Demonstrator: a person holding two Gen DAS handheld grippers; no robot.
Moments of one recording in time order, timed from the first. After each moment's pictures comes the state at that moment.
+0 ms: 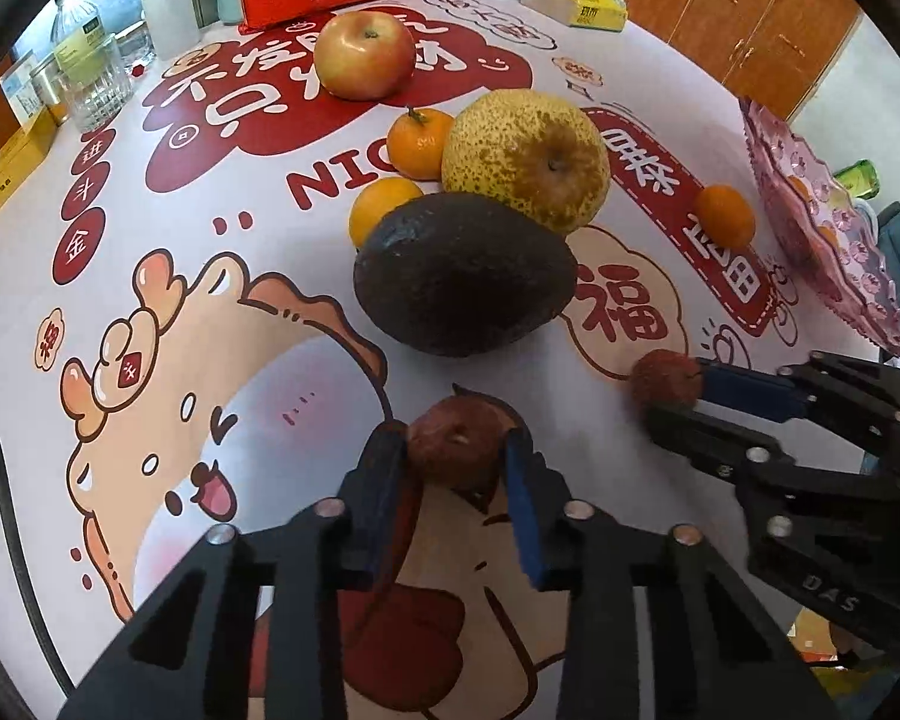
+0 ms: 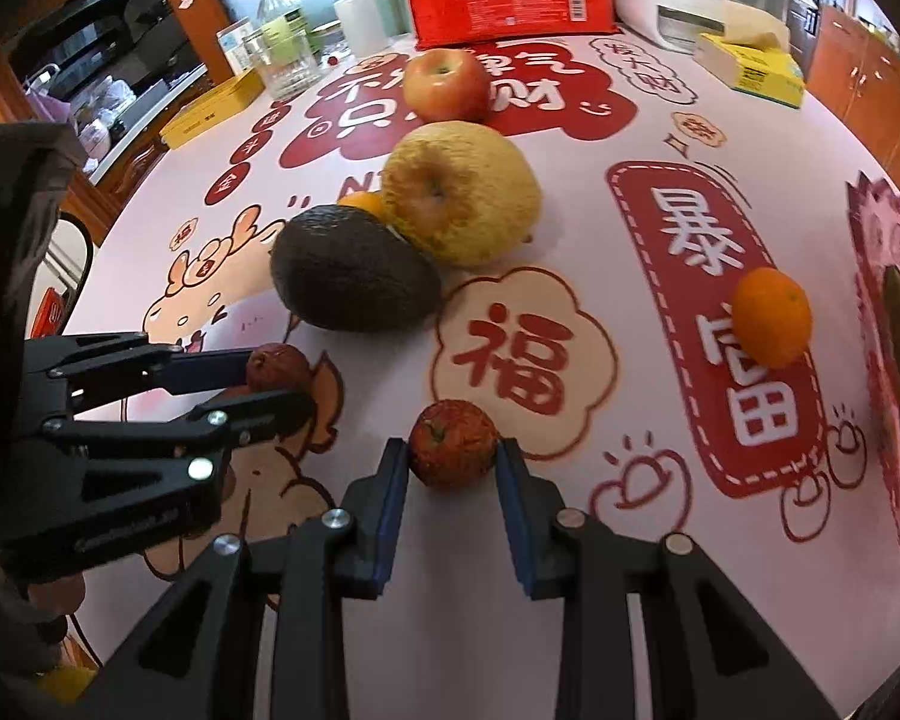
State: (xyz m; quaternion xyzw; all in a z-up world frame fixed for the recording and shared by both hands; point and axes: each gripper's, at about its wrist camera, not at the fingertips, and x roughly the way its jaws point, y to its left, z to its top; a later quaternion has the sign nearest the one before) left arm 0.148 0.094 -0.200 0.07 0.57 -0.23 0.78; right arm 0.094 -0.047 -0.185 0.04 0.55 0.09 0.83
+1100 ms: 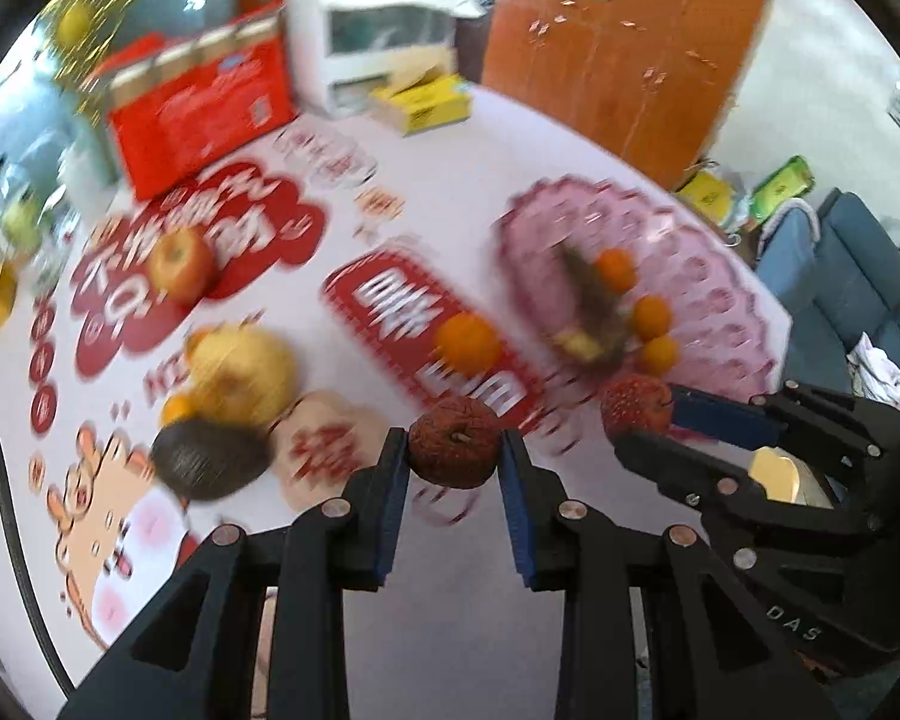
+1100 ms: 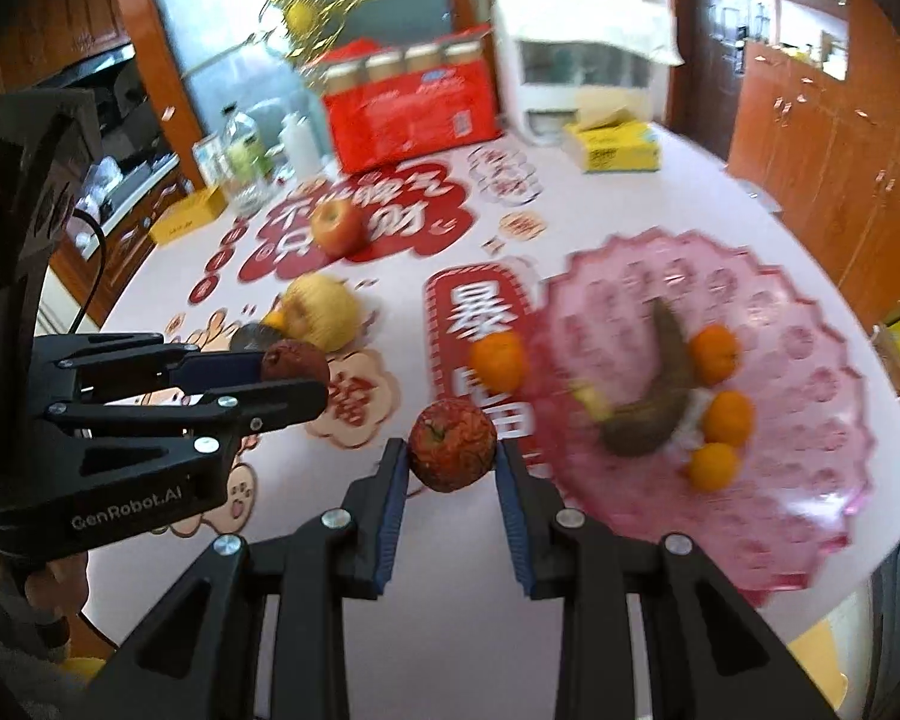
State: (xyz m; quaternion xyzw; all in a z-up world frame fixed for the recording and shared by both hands) left arm 0.090 -0.055 -0.078 0.09 0.48 -0.30 0.82; right arm 0.021 -0.175 -0.087 0.05 0.45 0.04 0.89
